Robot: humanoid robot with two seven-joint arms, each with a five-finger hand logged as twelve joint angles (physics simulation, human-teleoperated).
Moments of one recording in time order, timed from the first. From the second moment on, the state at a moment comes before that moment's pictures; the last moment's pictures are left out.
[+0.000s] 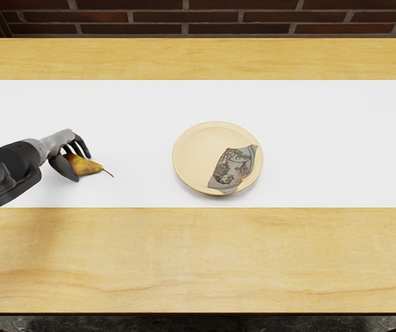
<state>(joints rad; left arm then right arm) -0.79 0.65 -0.47 -1.38 1.24 -0.03 0.61 0.02 0.00 0.03 0.14 -0.04 0.07 -0.12</state>
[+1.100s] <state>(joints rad) -1.10 0.62 -0.49 -1.31 0.54 -0.08 0.61 0.02 0.00 0.03 0.14 -0.04 0.07 -0.12</state>
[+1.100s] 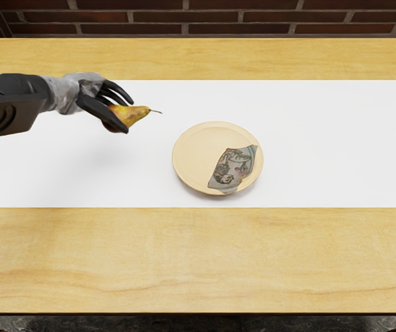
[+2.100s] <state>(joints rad) -1.11 0.42 -0.53 -1.25 0.32 -0.12 0.61 0.02 0.00 0.03 0.14 -0.04 0.07 -0.12</state>
